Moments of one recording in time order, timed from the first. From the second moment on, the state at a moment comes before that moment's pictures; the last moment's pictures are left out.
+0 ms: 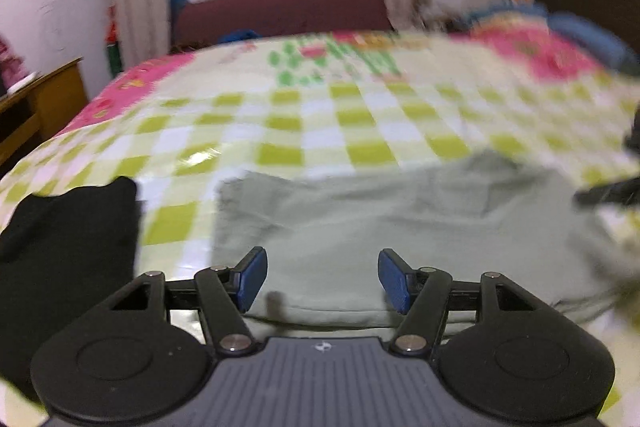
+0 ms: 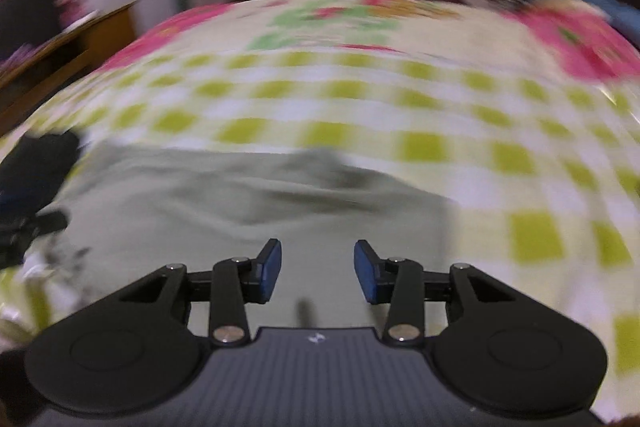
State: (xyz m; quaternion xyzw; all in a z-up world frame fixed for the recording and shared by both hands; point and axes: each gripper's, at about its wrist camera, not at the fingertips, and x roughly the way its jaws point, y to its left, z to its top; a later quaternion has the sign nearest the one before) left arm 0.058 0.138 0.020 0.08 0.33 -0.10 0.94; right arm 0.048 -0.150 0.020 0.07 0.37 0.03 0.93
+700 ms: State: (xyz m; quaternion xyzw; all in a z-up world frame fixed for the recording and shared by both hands) left arm 0.076 0.086 -0.005 0.18 0.40 -0.05 0.90; right arm 0.057 -0.209 -0.049 0.32 0.41 0.14 0.84
